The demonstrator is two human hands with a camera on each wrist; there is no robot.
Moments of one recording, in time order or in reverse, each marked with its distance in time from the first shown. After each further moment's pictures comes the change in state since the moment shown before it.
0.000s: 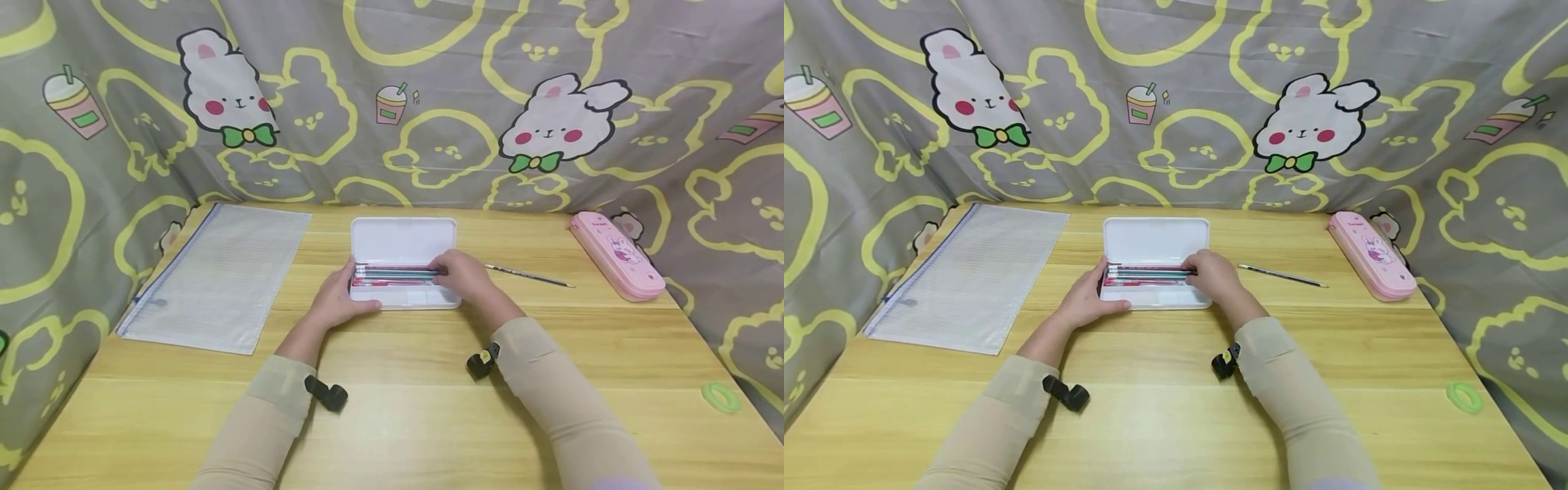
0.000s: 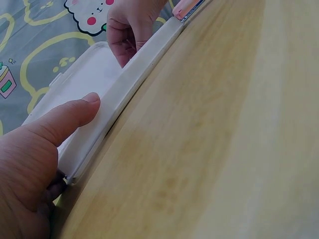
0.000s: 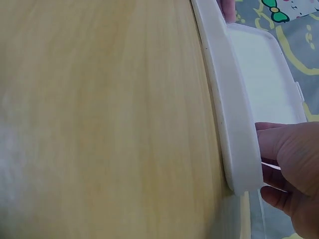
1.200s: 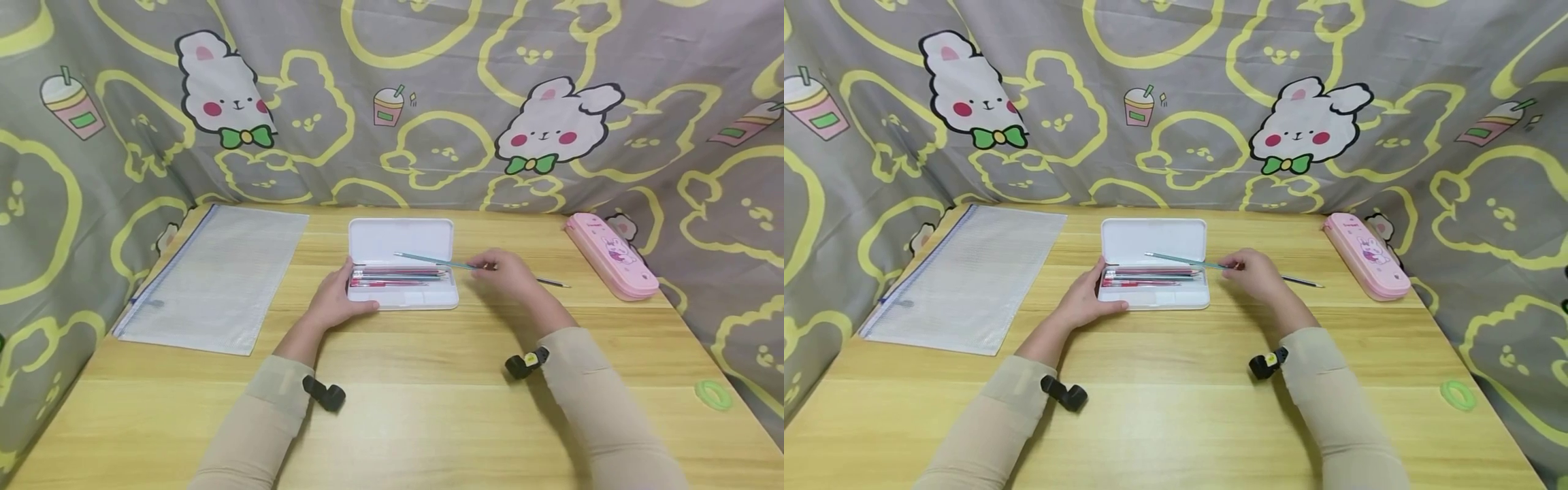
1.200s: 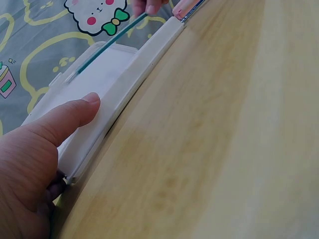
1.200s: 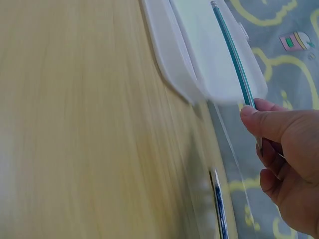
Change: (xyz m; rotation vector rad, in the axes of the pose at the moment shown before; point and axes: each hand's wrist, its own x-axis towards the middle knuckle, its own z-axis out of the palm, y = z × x) left_hand 0.000 -0.002 0.001 0.006 0.017 0.020; right_hand -0.042 0.061 -0.037 0.242 0.089 0.056
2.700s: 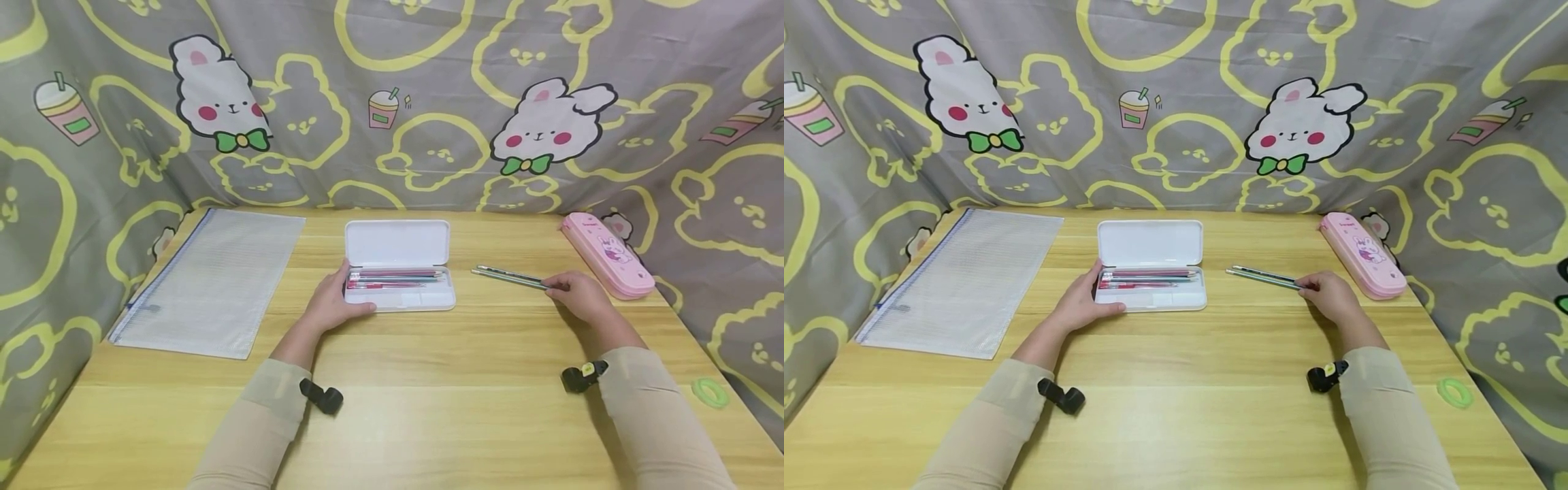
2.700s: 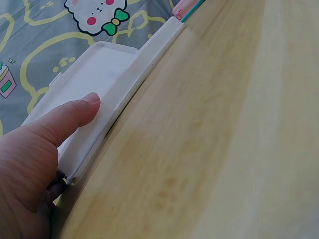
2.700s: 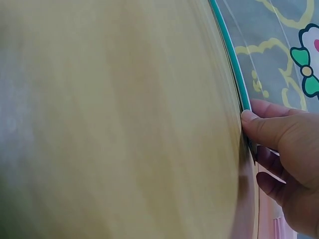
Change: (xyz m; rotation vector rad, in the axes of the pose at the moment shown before) left_hand -0.001 0.000 0.000 -0.009 -0.019 -0.020; right_hand -0.057 0.112 -0.051 -0.186 0.061 0.122
